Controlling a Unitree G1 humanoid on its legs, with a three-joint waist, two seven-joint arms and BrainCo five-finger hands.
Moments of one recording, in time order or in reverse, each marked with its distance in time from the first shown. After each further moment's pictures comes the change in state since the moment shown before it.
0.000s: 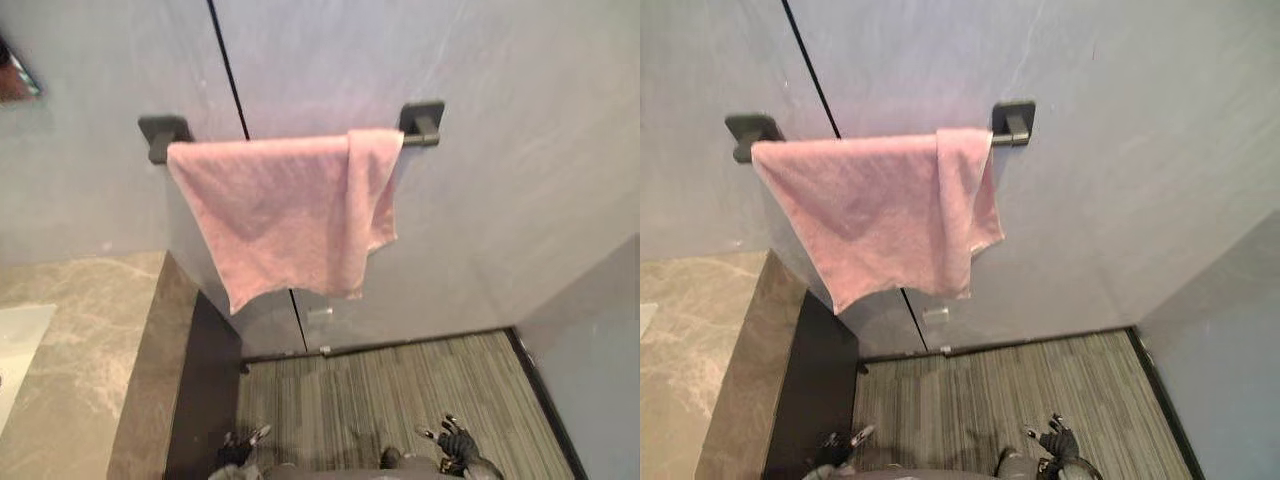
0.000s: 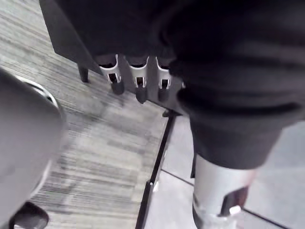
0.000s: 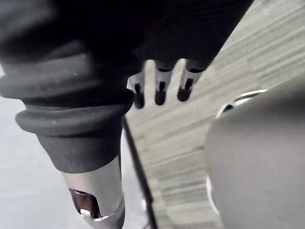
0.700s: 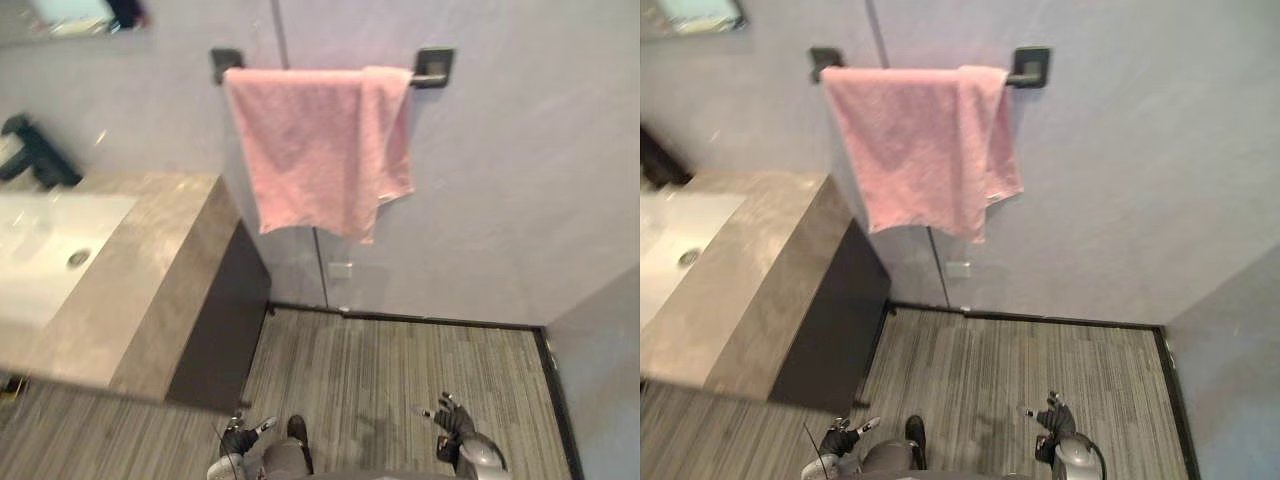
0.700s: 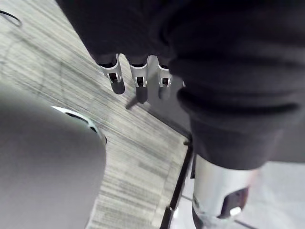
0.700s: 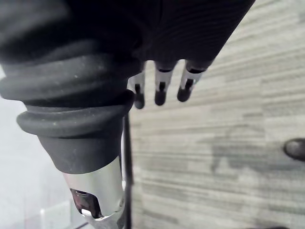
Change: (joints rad) left arm 0.032 0.020 0.000 -0.029 0.014 -0.006 0.023; right arm -0.098 -0.056 0.024 -0.002 0.010 -0.004 -0.041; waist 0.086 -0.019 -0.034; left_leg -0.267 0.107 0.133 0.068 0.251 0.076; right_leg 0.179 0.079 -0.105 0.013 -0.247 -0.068
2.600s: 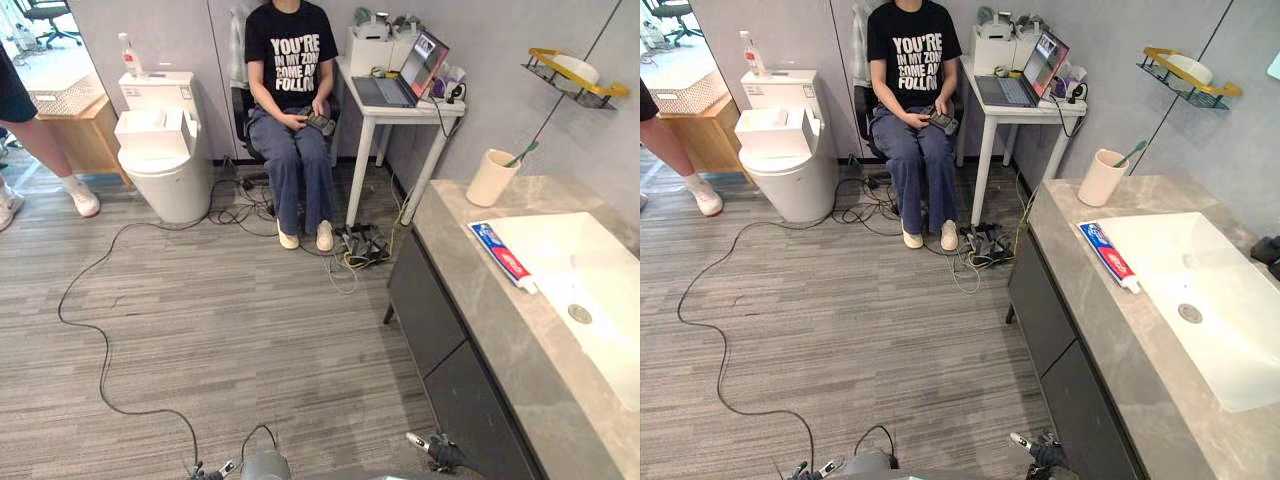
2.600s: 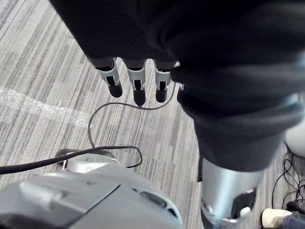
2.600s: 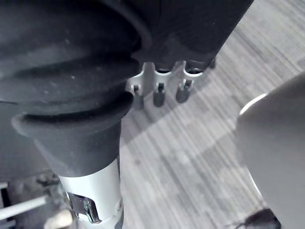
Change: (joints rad) left arm 0.079 0.040 0.173 0.126 0.174 0.029 -0.030; right arm 0.106 0.096 -0.212 0.131 0.000 0.011 0.041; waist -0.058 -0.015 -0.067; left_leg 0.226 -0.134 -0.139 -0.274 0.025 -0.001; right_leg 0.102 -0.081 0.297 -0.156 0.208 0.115
